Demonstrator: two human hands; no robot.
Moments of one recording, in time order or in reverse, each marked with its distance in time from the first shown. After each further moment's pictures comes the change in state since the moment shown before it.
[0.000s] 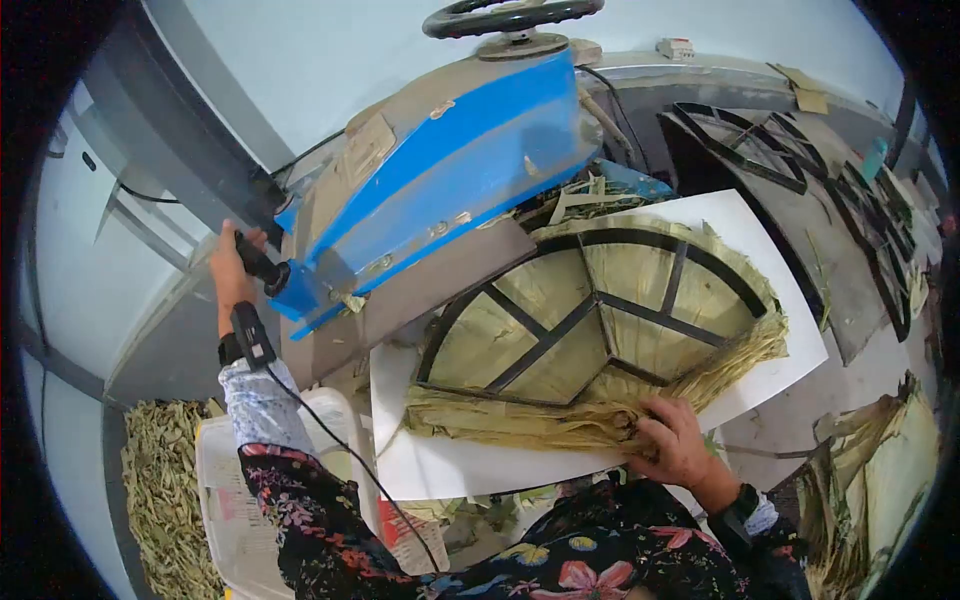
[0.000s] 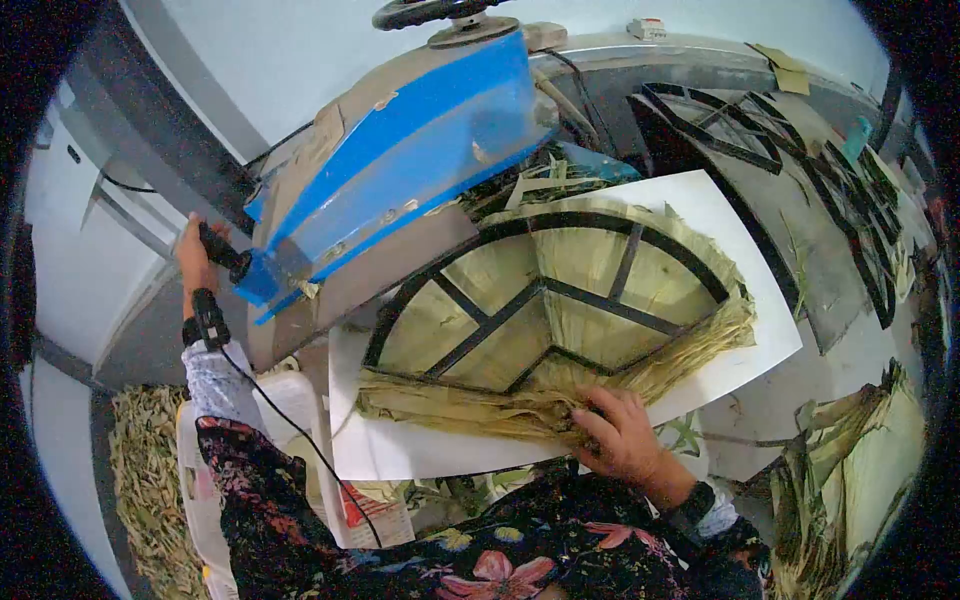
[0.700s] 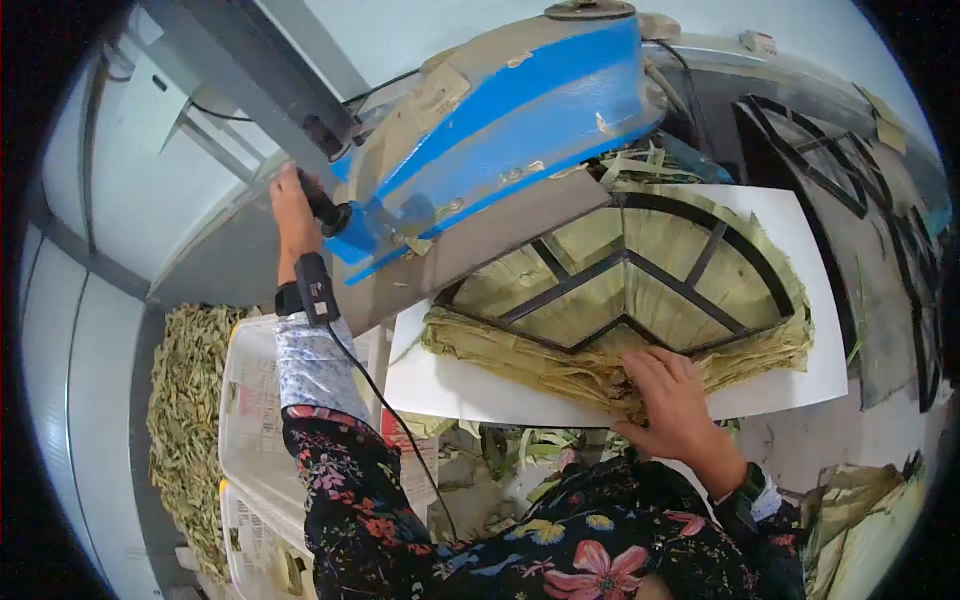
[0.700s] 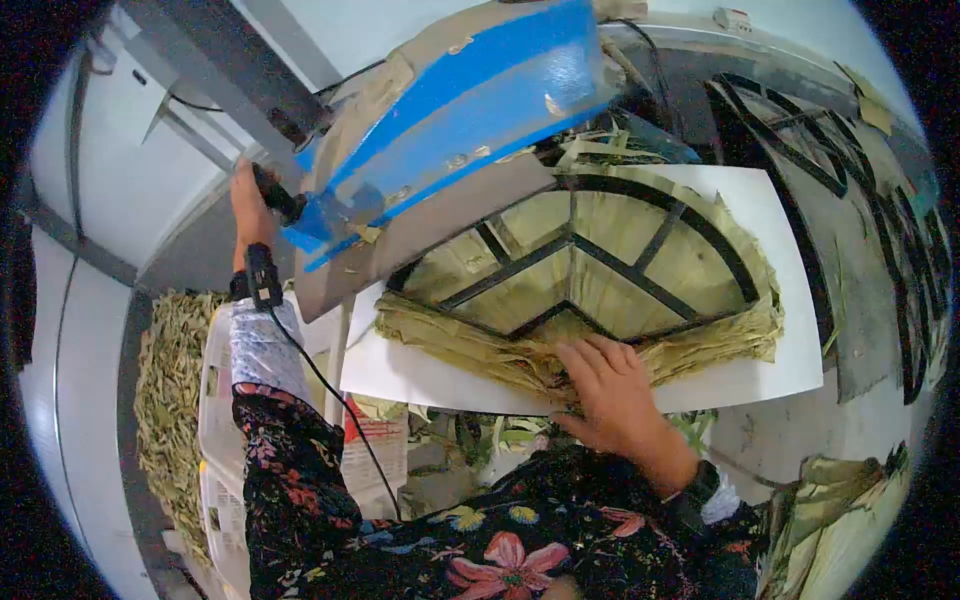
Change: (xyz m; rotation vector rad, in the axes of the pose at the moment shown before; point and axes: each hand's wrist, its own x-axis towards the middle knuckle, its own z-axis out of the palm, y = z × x) left_hand -0.081 0.033 0.014 -0.021 0.166 0.040; right_hand 0.038 0.000 -0.034 0.108 -0.178 0.000
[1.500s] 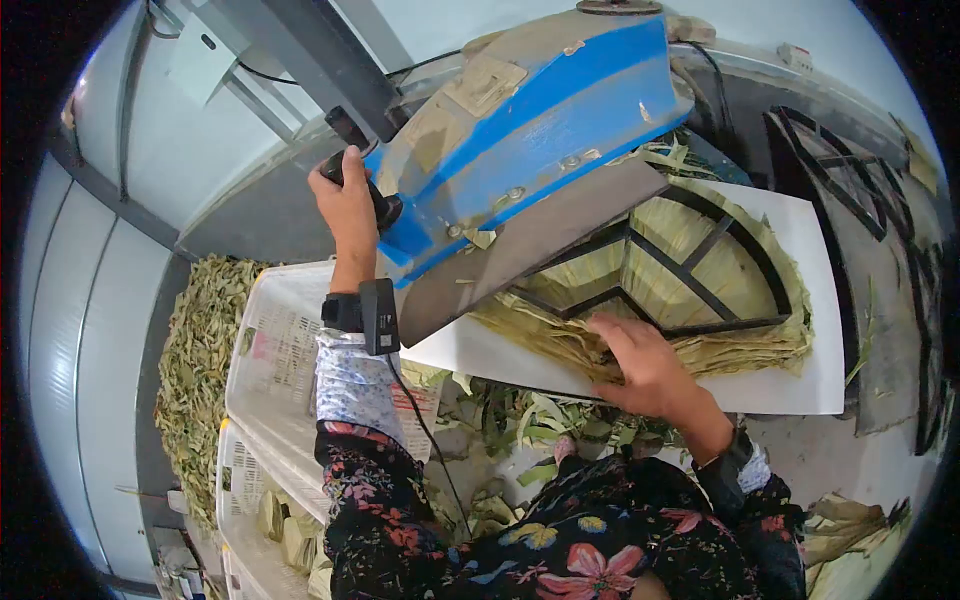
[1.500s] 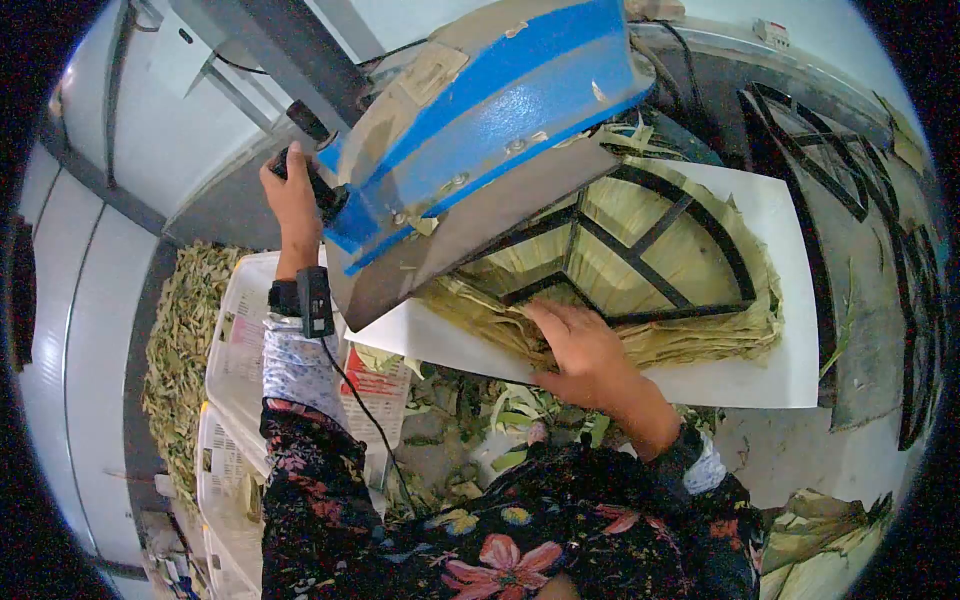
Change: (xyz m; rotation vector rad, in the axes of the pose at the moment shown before) left_hand -0.121 0.066 0.045 0.160 0.258 0.201; right_hand 0.021 0.017 0.005 0.296 -0.195 -0.137
